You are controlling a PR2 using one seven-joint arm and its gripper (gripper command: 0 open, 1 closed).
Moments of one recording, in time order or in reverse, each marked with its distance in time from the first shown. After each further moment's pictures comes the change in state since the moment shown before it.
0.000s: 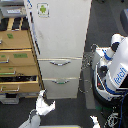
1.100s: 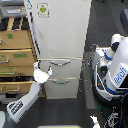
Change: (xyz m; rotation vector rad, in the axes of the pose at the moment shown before) arm 0.127 0.161 0.067 0.299 0.111 0.398
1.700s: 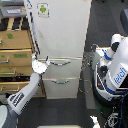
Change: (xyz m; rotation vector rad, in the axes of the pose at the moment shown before) arm 0.052 0.056 0.015 0.025 0.027 0.139
